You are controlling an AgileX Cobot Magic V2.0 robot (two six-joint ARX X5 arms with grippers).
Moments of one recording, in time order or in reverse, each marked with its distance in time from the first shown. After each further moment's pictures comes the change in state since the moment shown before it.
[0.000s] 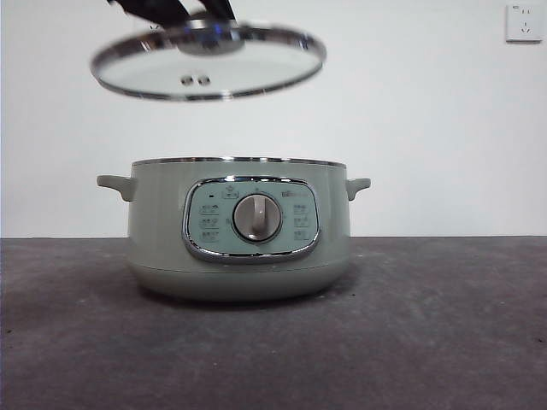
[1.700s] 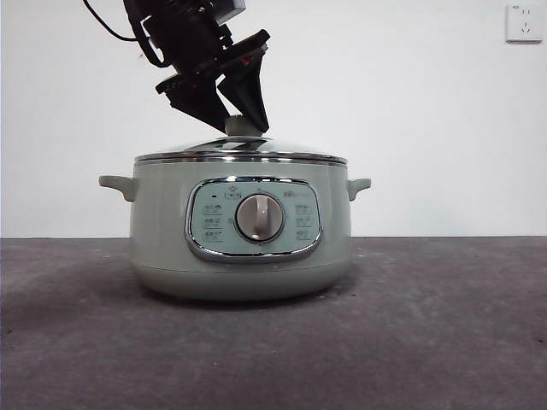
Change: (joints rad) left arm -0.037 0.235 0.018 0.062 -0.078 0.050; right arm 0.000 -0.154 -0.003 0.000 0.048 0.064
